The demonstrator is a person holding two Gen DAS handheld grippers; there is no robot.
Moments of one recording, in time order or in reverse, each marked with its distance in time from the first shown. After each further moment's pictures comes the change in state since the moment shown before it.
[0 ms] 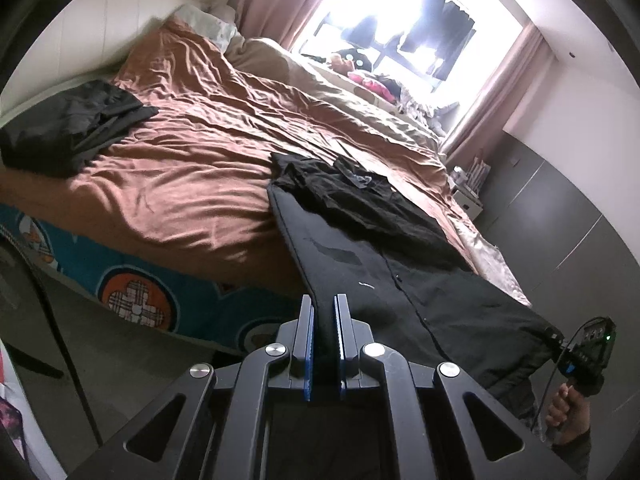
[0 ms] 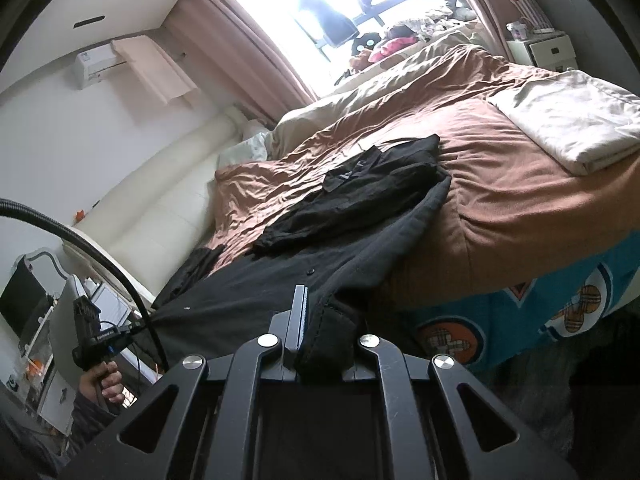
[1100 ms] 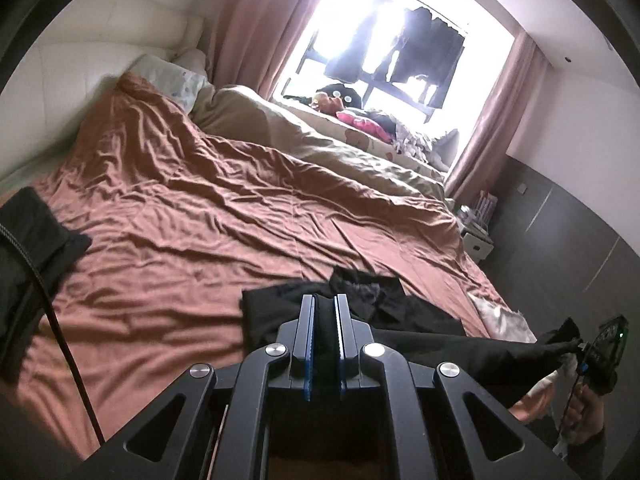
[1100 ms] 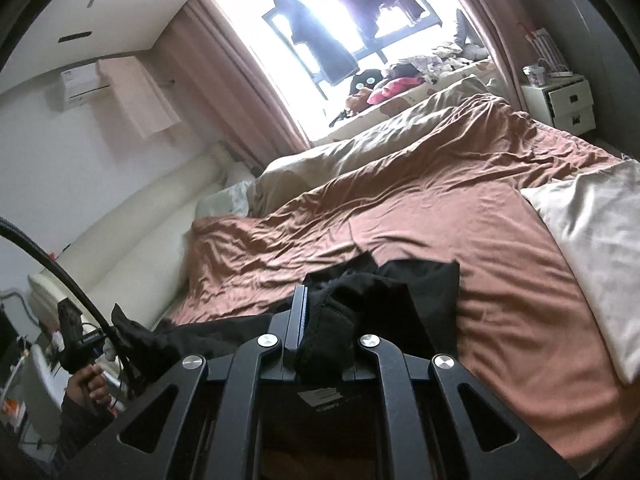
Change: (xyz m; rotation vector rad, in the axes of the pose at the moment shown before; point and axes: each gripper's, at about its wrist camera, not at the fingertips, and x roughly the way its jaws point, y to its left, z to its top) left arm 0.152 -0.020 0.235 0.097 -0.133 0.017; right arm 0.178 -0.012 0.183 -0.058 -0.118 -0.033
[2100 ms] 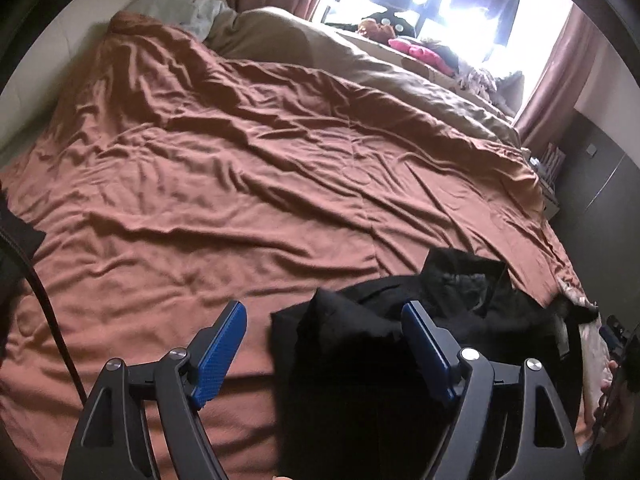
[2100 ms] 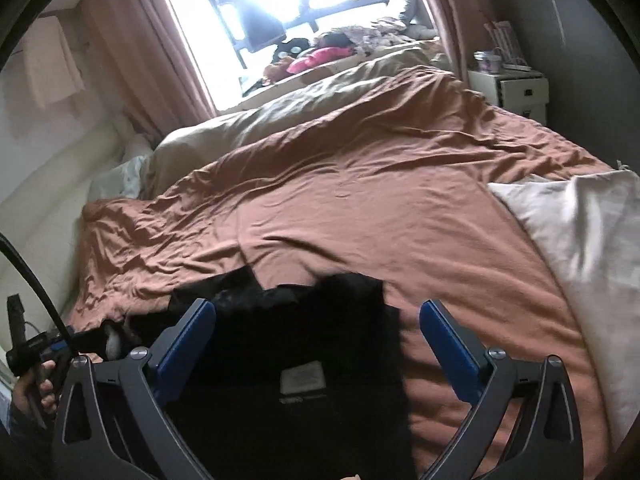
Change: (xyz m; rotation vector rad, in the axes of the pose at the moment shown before) left arm 0.212 0.062 0.020 -0.011 0.260 0.183; right arm 0.189 0.003 0.041 -0.006 0.101 -0.327
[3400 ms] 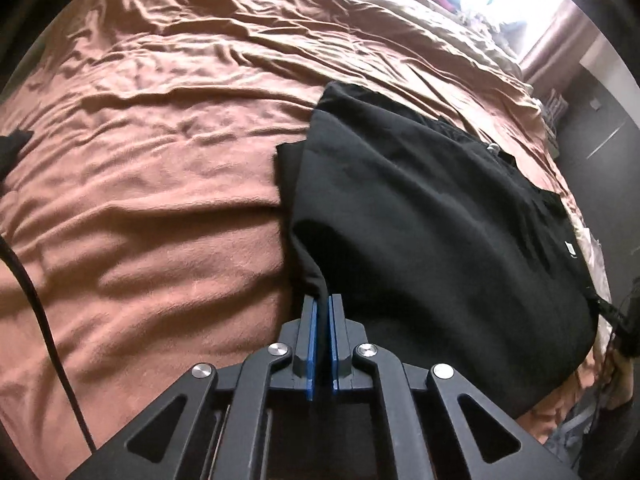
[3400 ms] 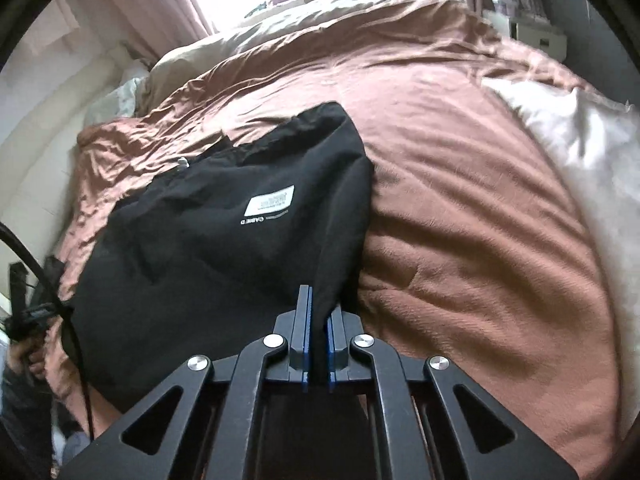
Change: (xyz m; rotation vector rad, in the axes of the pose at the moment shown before) left arm 0.016 0.015 -0.095 0.018 0.239 -0.024; right arm 0.000 -0.033 -0.040 -0.039 0.256 0.006
